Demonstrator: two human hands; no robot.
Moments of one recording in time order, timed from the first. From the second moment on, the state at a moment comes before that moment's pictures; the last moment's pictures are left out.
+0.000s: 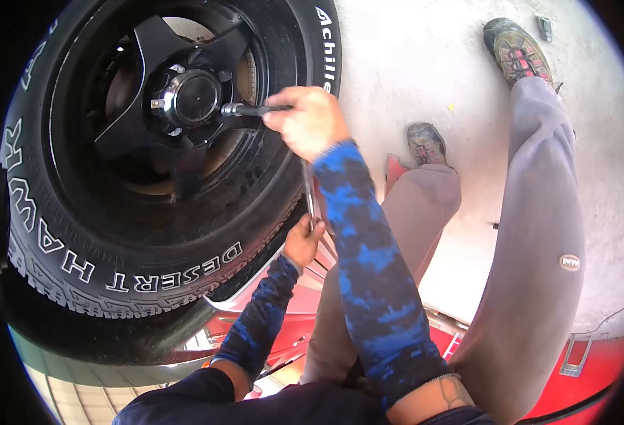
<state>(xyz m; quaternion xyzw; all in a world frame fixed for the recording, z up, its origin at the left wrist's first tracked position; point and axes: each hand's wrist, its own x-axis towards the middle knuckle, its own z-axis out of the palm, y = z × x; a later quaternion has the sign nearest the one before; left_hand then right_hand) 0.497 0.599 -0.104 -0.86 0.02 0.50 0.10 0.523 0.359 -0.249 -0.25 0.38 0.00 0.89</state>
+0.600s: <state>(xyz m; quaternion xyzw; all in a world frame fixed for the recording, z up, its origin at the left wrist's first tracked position) 0.498 0.585 0.028 -0.86 -0.07 0.51 0.03 0.554 0.360 -0.150 -0.29 0.38 -0.03 0.88</state>
